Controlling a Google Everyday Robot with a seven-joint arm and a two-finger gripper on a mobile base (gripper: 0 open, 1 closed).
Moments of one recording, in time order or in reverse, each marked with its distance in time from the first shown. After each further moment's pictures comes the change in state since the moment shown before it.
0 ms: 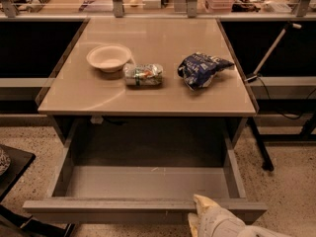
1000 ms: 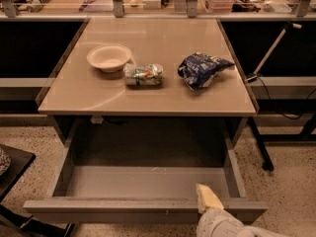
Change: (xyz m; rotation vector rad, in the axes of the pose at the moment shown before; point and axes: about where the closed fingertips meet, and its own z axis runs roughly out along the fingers) arm 0.000 0.000 0.000 0.000 0.000 0.000
